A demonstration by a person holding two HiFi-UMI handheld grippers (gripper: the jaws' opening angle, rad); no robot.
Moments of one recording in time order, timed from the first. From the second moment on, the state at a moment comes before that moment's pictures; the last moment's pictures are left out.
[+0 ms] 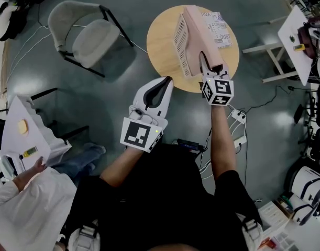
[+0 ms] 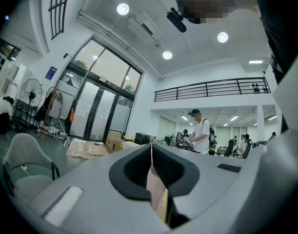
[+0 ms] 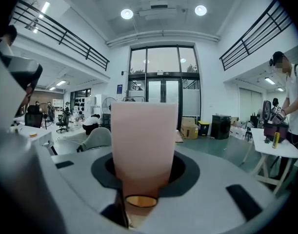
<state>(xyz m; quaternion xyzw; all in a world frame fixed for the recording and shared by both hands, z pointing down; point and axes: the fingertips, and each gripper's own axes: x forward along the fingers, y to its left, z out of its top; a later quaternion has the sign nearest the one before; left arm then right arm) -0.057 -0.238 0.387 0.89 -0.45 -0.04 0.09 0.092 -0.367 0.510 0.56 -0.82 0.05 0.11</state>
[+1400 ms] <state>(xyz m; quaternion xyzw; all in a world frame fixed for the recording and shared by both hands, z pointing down) -0.059 -0.244 0.397 0.88 -0.45 -0.04 0.10 0.091 -0.370 0.553 0.56 -0.82 0.07 0.12</state>
